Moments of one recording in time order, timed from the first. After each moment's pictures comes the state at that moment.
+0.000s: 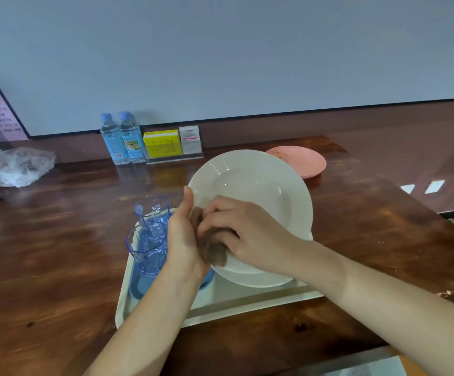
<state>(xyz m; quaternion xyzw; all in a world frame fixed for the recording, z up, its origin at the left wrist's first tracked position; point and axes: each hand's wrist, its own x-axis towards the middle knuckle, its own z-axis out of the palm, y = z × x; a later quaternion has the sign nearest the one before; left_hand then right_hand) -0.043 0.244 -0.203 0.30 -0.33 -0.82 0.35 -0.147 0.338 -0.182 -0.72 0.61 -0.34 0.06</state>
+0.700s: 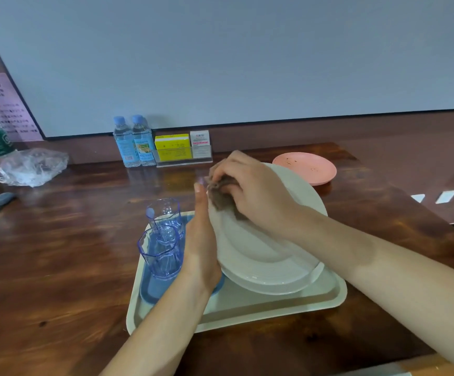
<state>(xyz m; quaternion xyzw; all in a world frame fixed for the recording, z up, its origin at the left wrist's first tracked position) -0.048 0.245 -0.208 0.27 -0.41 -0.79 0.36 -0.174 0.286 -0.151 -0.66 0.64 -0.37 -0.09</state>
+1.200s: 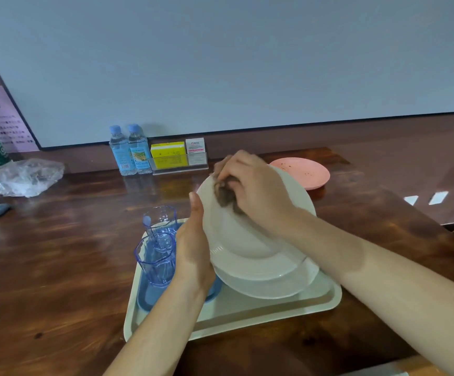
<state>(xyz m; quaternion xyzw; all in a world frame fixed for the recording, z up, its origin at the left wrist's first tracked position) -0.047 0.245 -0.203 0.33 -0.39 -0.76 0.40 -0.185 0.287 -0.152 -0.62 0.66 -0.40 -0.13</state>
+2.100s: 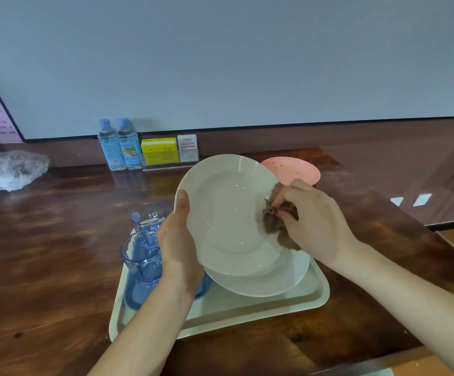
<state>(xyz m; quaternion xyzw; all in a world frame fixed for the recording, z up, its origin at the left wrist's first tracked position) -0.045 0.244 -0.203 0.33 -0.35 -0.75 0.44 -0.215 0.390 -0.170 -0.53 0.79 -0.28 -0.13</state>
